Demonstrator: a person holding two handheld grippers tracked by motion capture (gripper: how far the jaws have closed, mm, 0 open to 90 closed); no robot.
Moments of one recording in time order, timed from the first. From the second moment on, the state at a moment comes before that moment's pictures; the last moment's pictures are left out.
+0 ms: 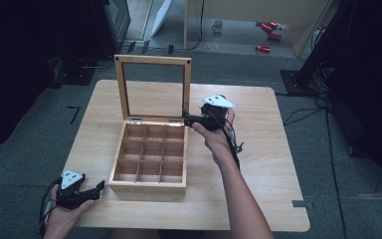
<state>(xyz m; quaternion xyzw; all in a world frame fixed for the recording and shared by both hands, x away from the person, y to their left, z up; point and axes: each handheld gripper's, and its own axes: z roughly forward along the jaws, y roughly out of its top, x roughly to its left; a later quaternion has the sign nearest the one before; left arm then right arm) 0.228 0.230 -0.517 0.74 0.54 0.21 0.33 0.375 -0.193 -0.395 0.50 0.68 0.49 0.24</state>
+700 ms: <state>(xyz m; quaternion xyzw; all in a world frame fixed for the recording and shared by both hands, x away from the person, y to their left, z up) 0.228 0.228 -0.517 0.75 0.54 0.22 0.32 0.329 -0.247 -0.424 0.52 0.68 0.46 0.25</state>
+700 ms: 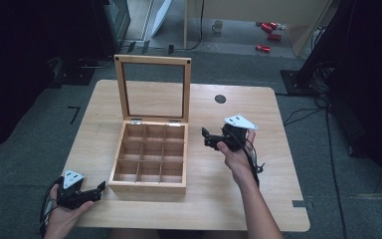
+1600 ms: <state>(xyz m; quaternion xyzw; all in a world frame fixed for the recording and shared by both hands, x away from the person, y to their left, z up) 0.227 0.227 -0.517 0.75 0.53 0.22 0.32 0.274 -0.330 -0.476 0.57 0.66 0.41 0.27</state>
